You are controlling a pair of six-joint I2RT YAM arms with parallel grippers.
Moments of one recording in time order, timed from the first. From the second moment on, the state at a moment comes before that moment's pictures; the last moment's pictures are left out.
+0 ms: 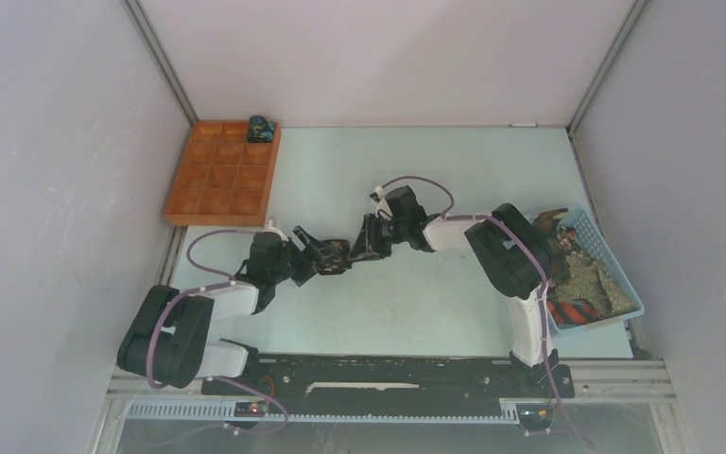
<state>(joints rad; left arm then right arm) -0.25 1.33 0.31 0.42 0.29 -0.98 0.67 2.06 1.14 0.21 -0.67 0.88</state>
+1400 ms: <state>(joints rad) -0.34 1.23 0.37 0.31 0.14 -0.74 0.57 2.15 1.32 -0.07 -0.76 0.67</state>
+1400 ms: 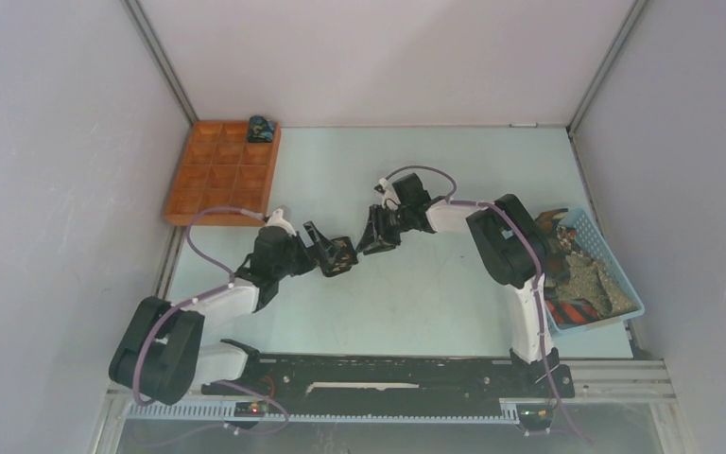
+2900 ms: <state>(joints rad) -0.38 1.49 0.37 0.63 0.21 -0.83 0.60 2.22 1.44 -0.14 -0.76 0.67</state>
